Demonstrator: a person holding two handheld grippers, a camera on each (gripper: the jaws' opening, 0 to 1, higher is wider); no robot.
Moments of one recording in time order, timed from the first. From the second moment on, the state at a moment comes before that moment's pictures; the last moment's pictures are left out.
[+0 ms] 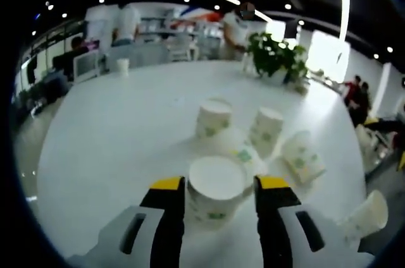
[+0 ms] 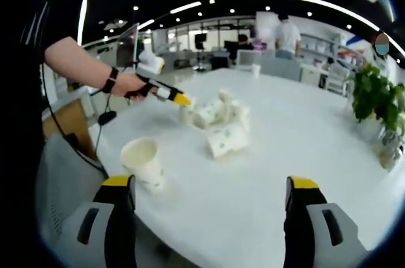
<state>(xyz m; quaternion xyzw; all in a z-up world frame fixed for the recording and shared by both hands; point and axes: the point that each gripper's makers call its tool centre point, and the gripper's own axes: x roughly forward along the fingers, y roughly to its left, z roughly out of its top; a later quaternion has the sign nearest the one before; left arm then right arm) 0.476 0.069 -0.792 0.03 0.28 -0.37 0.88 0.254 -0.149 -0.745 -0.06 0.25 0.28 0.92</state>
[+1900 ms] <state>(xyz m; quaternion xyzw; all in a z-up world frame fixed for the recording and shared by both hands) 0.433 0.066 -0.746 -0.02 0.27 -0.37 0.89 0.254 -0.126 -0.726 -0.06 0.22 0.32 0.92</state>
